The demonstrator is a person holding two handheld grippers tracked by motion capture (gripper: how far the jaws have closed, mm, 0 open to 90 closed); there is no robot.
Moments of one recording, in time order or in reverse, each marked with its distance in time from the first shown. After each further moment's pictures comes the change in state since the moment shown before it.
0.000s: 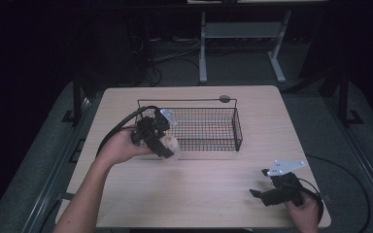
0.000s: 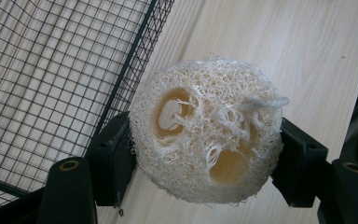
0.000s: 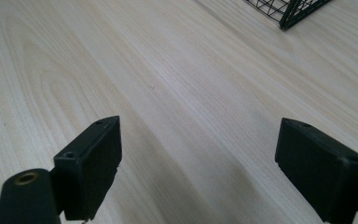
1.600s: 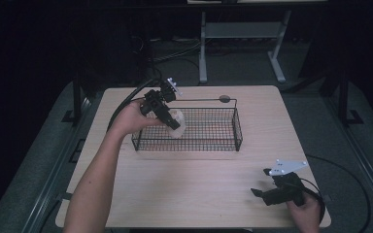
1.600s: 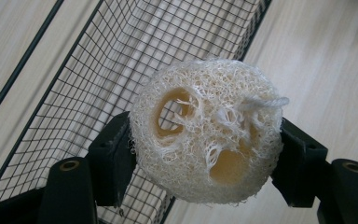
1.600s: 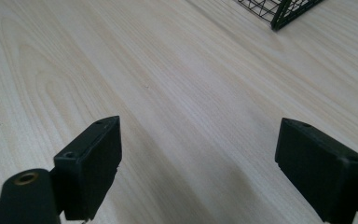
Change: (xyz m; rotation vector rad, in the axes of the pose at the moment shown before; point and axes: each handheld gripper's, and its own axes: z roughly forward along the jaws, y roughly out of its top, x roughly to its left) left arm 0.063 0.044 -0.007 -0.025 0.037 -0.079; right arm -0.002 -0.002 -0.003 -0.009 -0.013 0.007
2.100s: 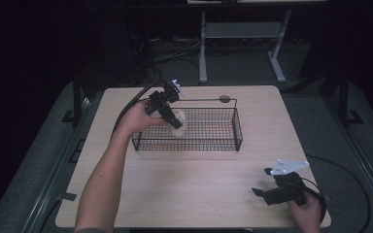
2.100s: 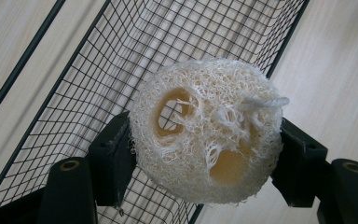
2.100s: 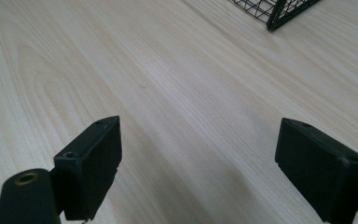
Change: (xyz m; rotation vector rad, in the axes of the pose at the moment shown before) left arm 0.013 0.005 0.025 0.028 0.024 -0.029; right arm -0.002 -0.001 -0.002 -0.005 -0.001 0.005
